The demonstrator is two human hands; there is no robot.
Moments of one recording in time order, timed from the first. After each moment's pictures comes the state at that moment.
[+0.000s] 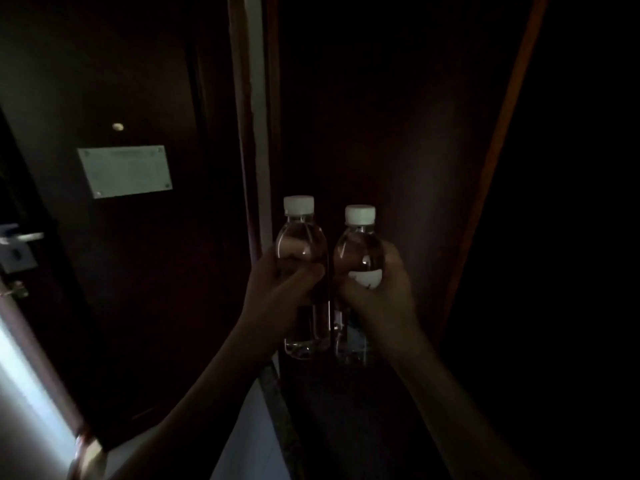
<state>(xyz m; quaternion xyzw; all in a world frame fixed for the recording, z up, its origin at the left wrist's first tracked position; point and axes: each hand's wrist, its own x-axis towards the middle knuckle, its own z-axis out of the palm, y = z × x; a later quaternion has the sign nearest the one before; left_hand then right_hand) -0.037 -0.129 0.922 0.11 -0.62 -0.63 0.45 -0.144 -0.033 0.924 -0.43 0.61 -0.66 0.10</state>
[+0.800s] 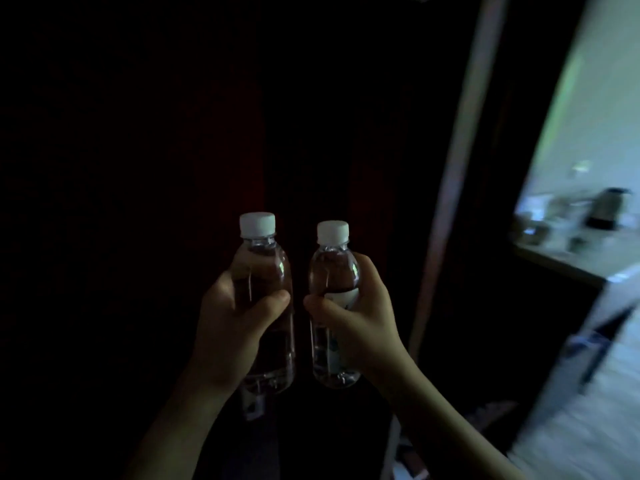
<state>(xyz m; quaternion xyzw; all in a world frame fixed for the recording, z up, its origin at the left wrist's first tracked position) -0.082 0.170 0.939 -0.38 -0.58 -0.72 0.00 0.003 0.308 0.934 0.03 0.71 -0.60 -0.38</state>
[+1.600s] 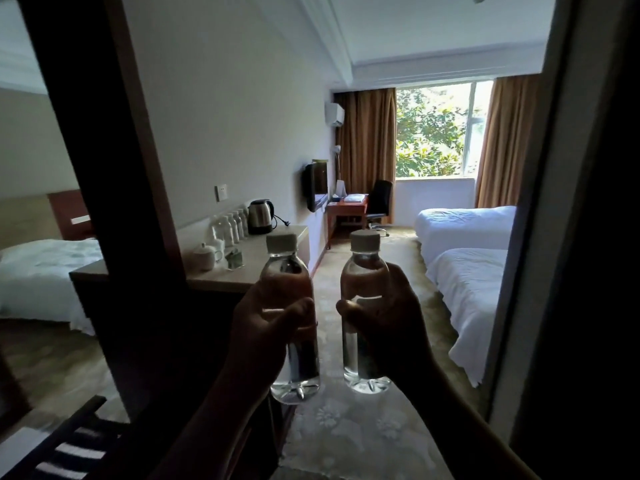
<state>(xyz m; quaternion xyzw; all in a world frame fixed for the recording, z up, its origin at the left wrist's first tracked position) 0.338 0.661 0.954 -0.57 -0.32 -0.65 -0.38 0.503 0.678 0.943 0.40 0.60 -0.25 -0.65</state>
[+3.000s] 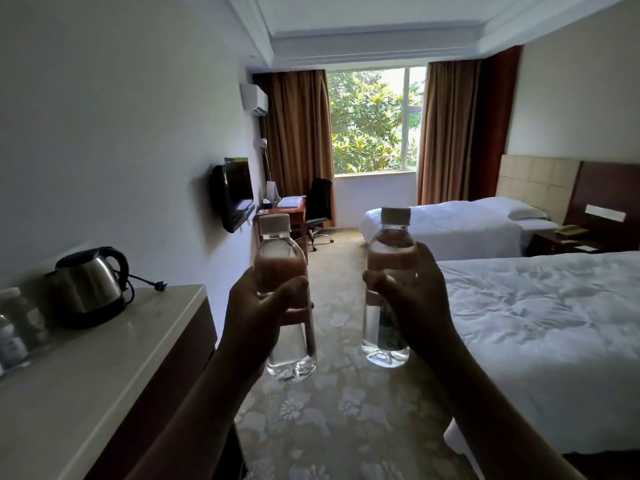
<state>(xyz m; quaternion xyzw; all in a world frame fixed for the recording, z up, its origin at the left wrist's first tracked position) 0.549 1.471 0.950 -0.59 -0.30 -0.59 -0.46 0.740 1.445 0.938 0.47 0.52 -0.15 -0.69</state>
